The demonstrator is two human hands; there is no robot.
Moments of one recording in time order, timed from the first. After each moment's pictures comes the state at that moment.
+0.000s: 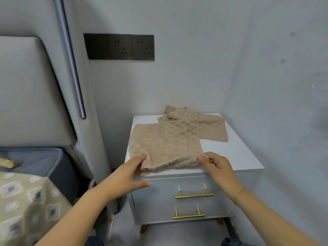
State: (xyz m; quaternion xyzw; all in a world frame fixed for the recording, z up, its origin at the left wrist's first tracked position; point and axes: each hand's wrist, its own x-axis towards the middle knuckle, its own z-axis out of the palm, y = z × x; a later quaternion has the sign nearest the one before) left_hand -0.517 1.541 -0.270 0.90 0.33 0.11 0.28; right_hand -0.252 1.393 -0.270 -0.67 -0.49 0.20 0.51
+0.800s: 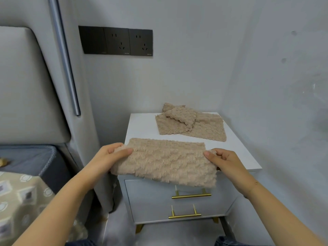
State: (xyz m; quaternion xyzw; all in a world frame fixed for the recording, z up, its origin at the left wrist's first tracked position) left_hand -0.527 1.554 -0.229 0.68 0.33 0.27 0.59; right_hand -0.224 1.387 -0.249 -0.65 -0.43 0.32 0.54
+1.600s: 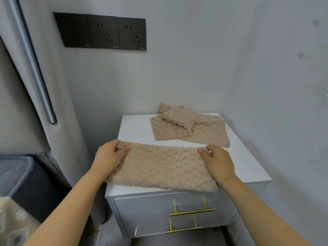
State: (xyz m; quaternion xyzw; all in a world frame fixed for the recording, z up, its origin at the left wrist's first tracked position) left_hand -0.470 1.632 -0.276 0.78 0.50 0.27 0.28; right_hand -0.205 1.460 -0.277 -0.83 -0.42 0.06 0.37
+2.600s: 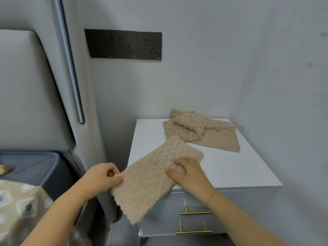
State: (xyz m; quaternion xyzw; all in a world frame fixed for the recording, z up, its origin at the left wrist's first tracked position) left_hand -0.552 1.586 -0.252 0.80 0.52 0.06 0.27; right_hand -0.305 1.470 -0.270 -0.74 -0.55 0.21 0.32
